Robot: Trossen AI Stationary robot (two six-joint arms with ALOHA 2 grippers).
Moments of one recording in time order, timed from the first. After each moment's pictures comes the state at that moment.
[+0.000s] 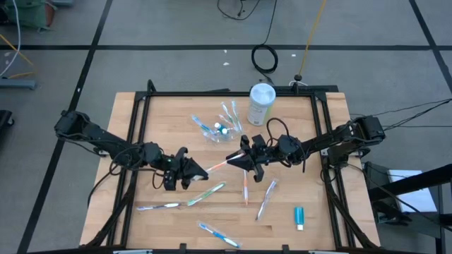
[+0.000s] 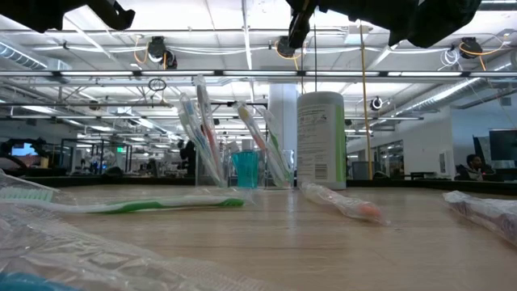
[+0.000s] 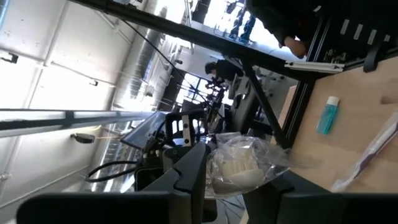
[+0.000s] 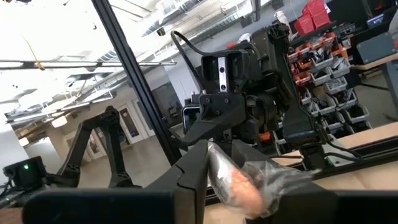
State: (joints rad) left arm -0.30 1.22 0.50 0.89 0.04 1.25; right arm 0.12 1.57 0.75 1.10 -0.08 0.46
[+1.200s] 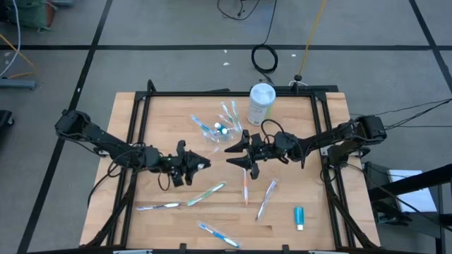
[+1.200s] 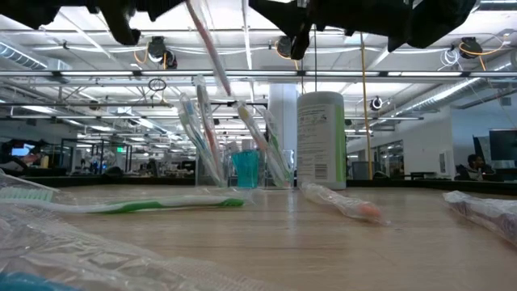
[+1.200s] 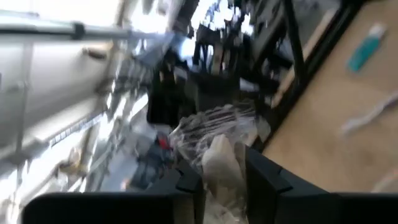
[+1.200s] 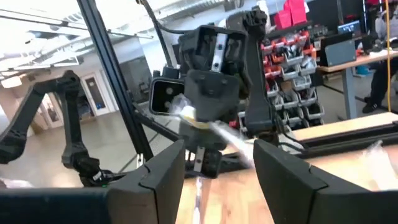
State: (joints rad) left arm -0.36 1.22 0.50 0.84 -0.37 1.16; right arm 0.08 1.55 0.75 0.97 -0.08 0.30
